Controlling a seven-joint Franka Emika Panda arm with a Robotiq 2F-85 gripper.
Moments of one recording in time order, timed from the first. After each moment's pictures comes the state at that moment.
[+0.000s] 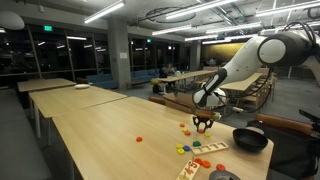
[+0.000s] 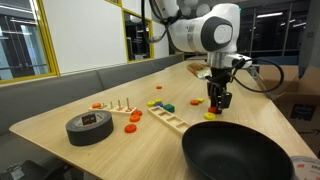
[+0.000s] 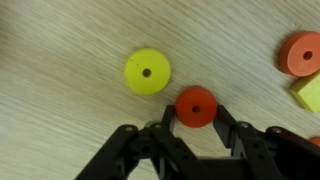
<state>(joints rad) -0.20 0.47 -0.19 -2.01 0.22 2.53 0.49</state>
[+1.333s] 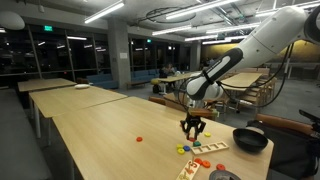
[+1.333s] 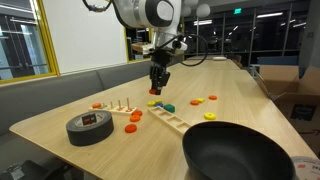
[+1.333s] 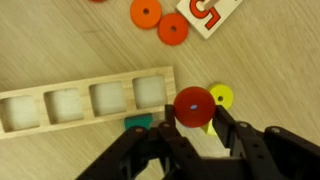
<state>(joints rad) -0.03 0.15 -0.04 -2.23 0.24 2.30 0.42</state>
